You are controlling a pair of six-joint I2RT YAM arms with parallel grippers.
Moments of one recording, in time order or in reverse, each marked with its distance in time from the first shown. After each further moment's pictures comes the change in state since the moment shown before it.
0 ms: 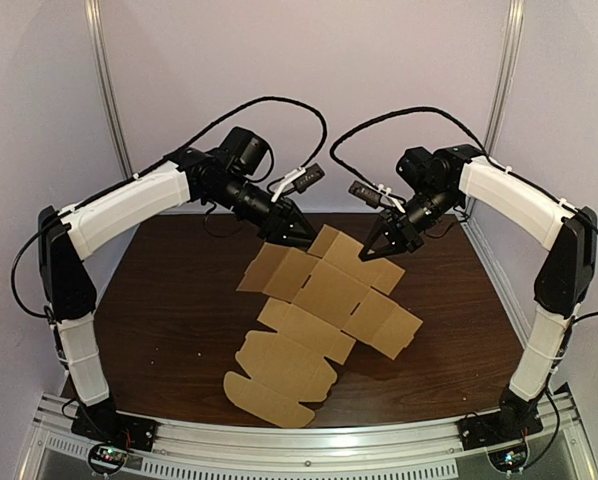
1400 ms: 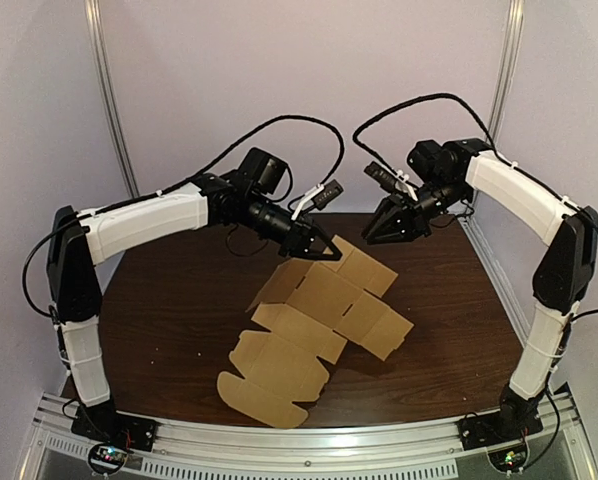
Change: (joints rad) left arm -0.068 0.032 -0.126 0.292 0.095 -0.104; right arm -0.058 0.019 0.058 -0.030 -0.132 -0.219
